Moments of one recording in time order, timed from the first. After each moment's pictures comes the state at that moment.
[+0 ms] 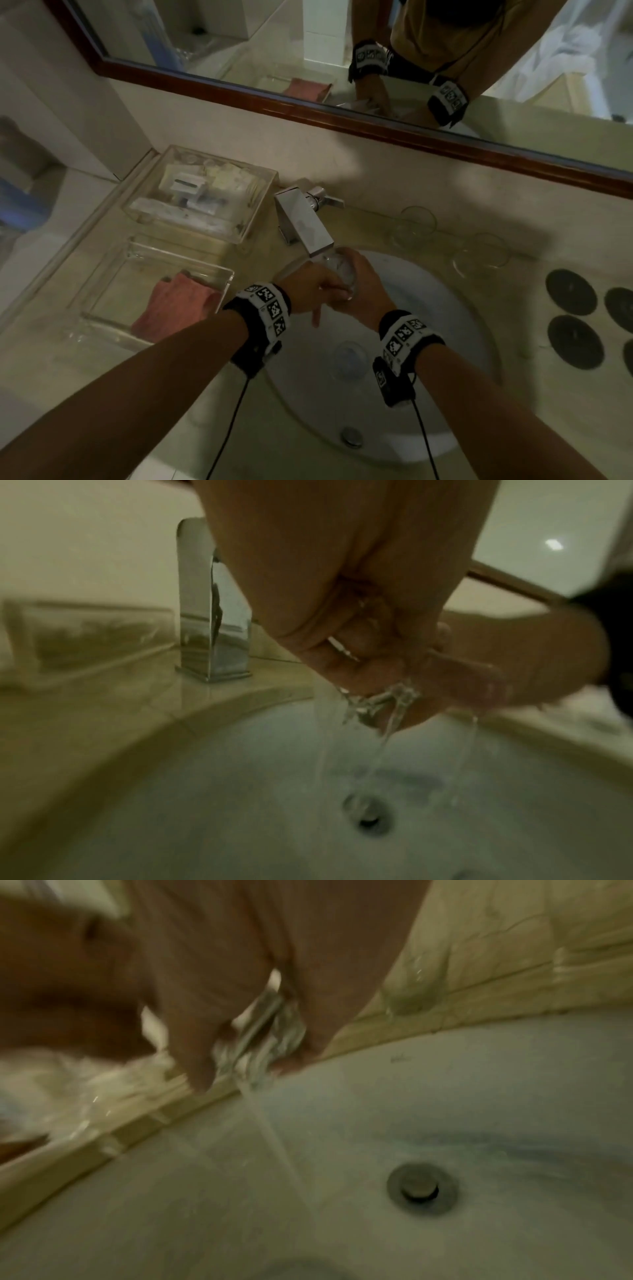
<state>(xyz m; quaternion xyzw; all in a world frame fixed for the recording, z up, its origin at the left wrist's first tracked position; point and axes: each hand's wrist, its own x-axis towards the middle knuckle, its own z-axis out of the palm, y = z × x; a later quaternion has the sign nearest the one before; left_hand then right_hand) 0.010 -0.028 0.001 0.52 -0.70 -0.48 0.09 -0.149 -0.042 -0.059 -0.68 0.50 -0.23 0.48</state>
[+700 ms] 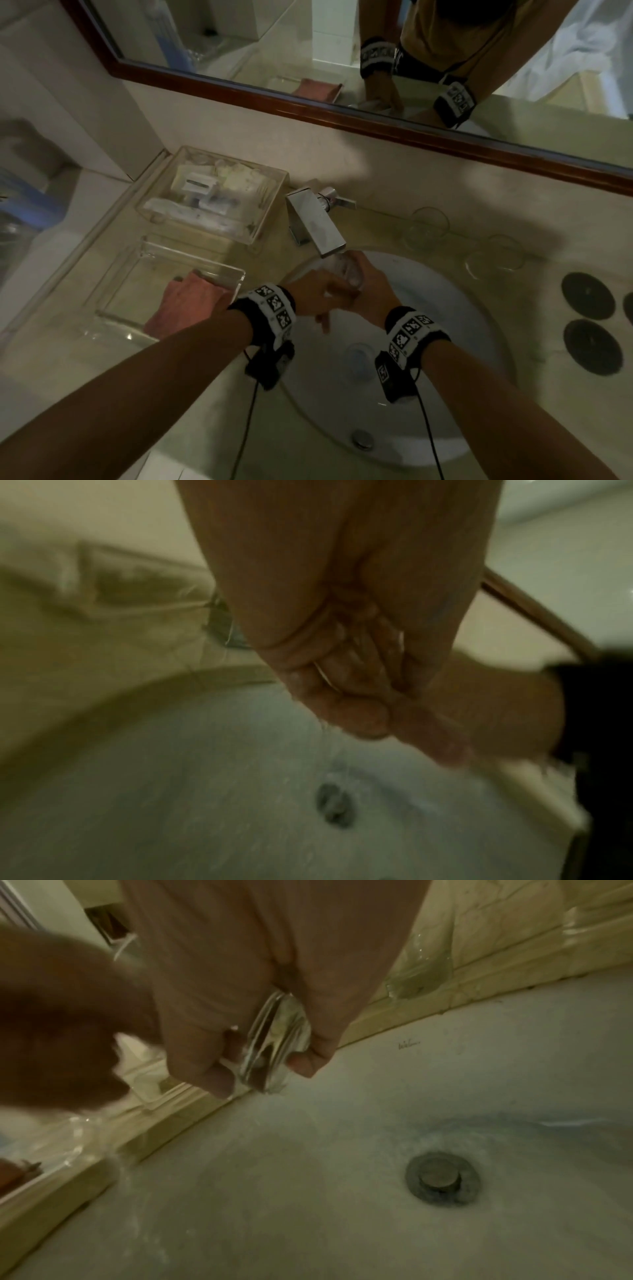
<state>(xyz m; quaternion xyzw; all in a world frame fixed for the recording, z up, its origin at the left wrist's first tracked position) 0.021 -0.021 -0.001 0.52 -0.68 -0.52 0.06 -0.142 -0.046 -0.047 -0.66 0.50 -0.21 0.52</state>
